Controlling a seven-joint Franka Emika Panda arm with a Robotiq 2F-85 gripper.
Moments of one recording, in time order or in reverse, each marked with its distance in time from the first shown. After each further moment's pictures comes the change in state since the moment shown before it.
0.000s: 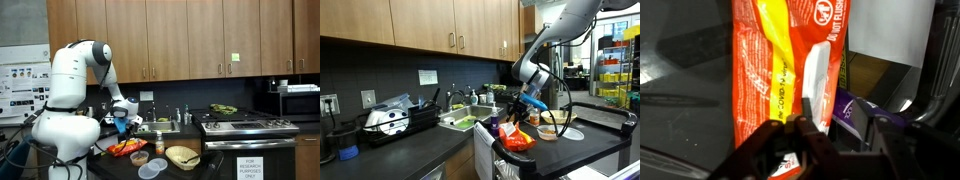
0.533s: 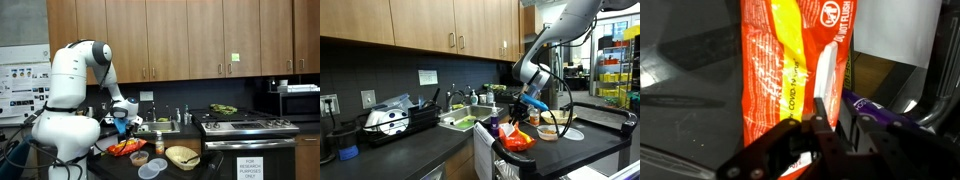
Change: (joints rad) arm -0.001 -0.001 0.000 -0.010 0.000 0.007 0.000
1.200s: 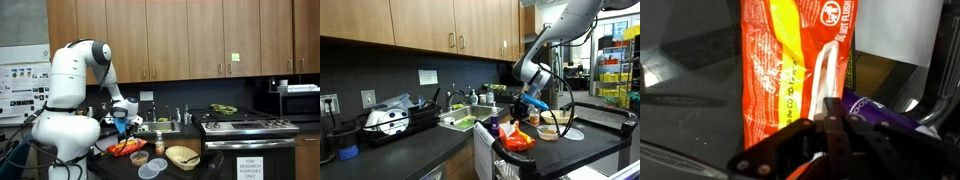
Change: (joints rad) arm 0.000 -0.007 0.000 -0.007 -0.018 0.006 0.019
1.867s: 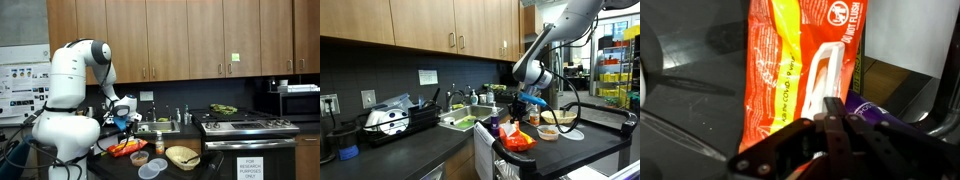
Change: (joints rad) arm -0.011 -0.010 0.006 0.001 -0.402 -0.009 0.317
